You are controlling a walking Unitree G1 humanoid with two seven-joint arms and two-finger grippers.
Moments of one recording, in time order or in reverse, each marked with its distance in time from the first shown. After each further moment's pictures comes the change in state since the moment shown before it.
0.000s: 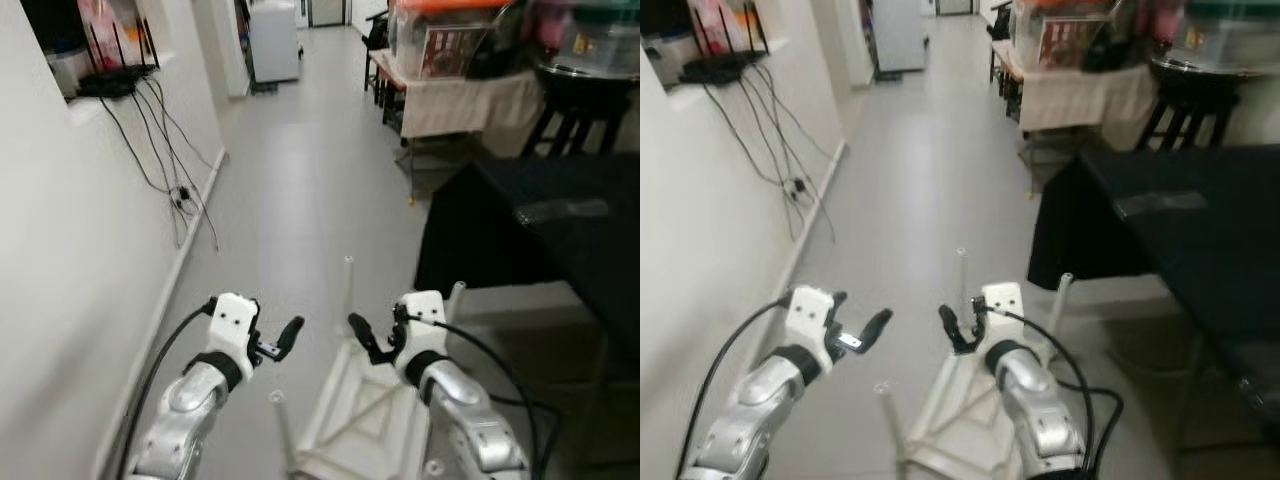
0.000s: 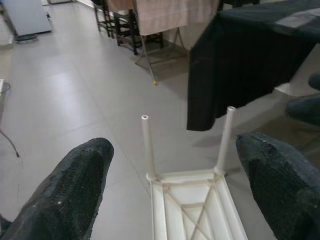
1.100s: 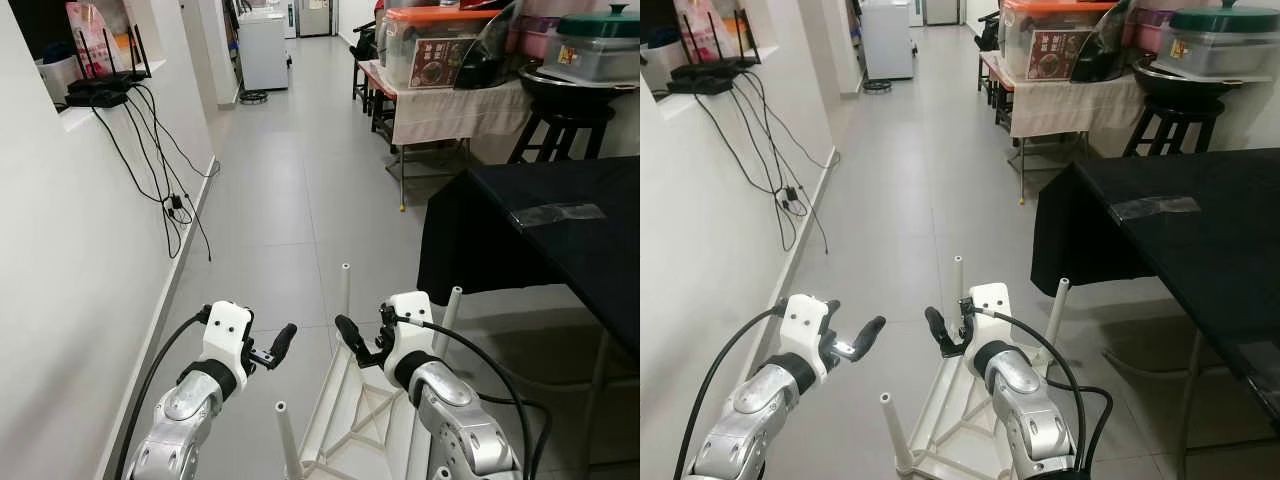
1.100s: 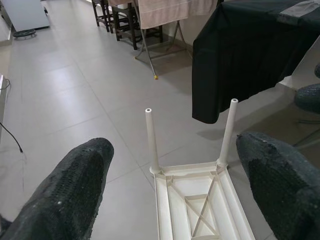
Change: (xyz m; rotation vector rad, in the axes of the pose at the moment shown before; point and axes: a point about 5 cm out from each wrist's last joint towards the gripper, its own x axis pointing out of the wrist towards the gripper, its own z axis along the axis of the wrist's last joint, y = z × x) left arm -0.001 0.002 -0.004 0.003 0.019 0.003; right arm 0.000 0.004 -0.002 0.005 0.004 0.017
